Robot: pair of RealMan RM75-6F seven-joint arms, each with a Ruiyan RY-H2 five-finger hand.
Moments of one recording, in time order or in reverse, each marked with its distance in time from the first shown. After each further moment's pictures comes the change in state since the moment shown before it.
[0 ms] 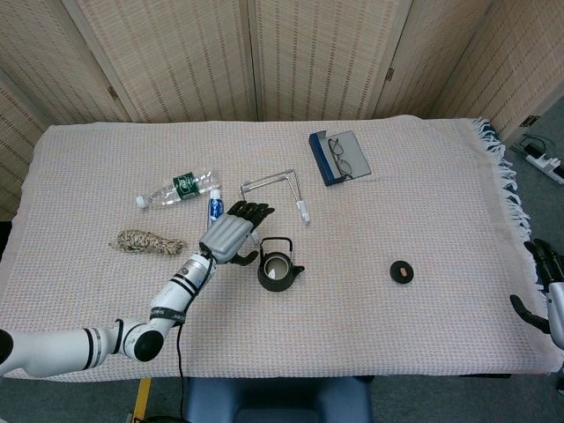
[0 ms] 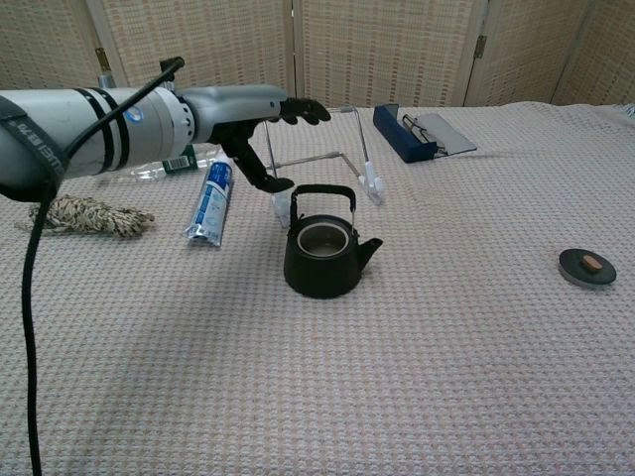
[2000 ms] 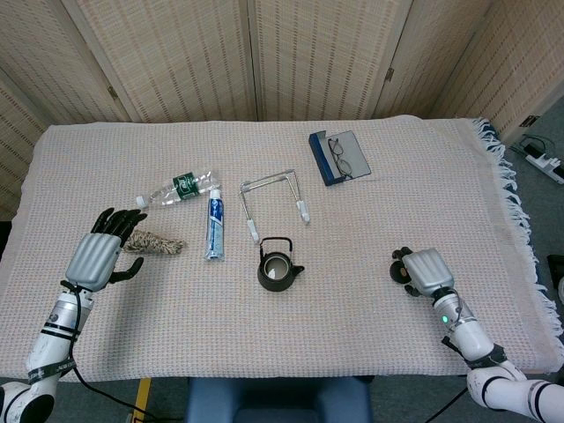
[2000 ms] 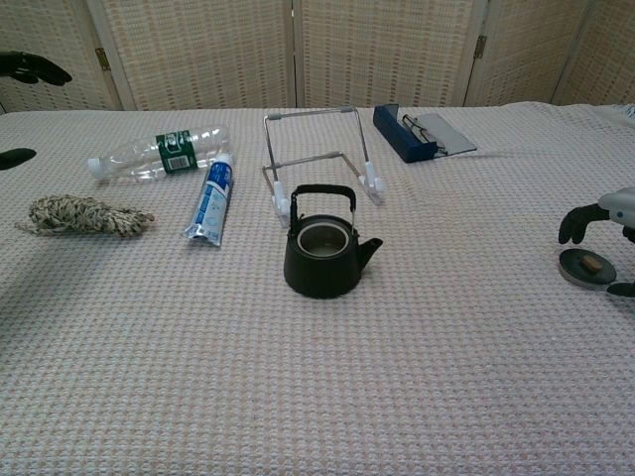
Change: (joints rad) left arm 0.498 0.312 0.127 -0.126 0.392 0.356 -0.215; right arm 0.491 -0.347 -0.029 0.248 0.297 -0.686 -0.341
